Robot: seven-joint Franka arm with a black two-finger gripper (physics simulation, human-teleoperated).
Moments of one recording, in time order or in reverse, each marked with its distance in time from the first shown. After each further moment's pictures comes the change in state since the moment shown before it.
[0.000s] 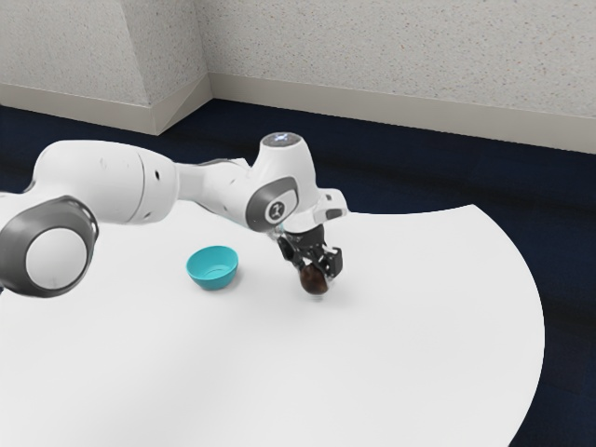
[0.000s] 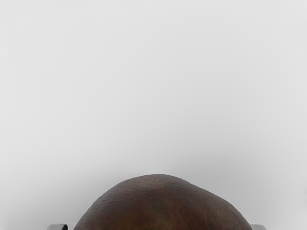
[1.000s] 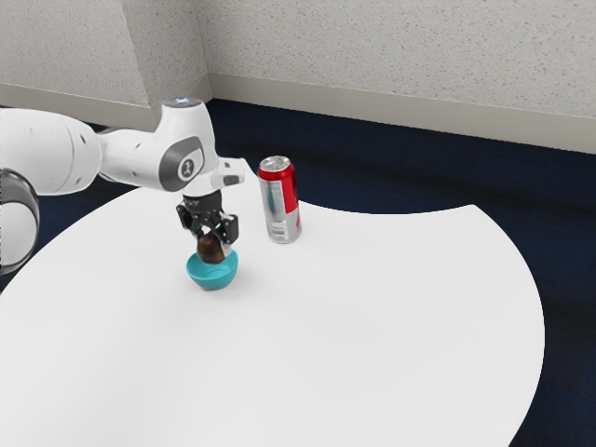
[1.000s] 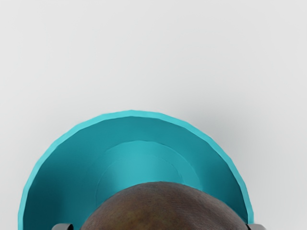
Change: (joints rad) arm 0.096 -0.198 0.237 -0.156 -0.094 -0.109 0.230
